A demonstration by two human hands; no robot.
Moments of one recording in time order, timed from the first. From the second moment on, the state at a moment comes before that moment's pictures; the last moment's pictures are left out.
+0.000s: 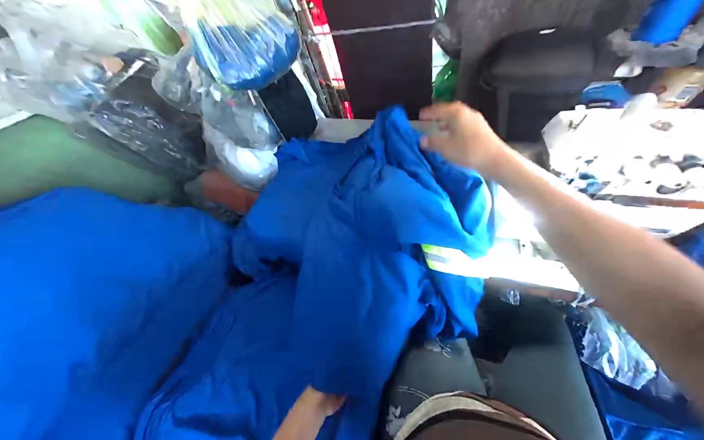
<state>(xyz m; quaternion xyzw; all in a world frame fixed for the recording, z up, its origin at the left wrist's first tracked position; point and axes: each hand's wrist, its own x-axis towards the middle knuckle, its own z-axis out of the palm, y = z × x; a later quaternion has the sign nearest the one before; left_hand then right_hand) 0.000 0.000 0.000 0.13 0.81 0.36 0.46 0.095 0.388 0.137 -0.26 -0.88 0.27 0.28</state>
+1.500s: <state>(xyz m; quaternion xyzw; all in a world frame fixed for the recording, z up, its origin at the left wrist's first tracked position) 0.053 0.363 0.101 0.85 0.43 0.31 0.07 0.273 0.305 0.013 -0.48 -0.59 0.38 0.53</state>
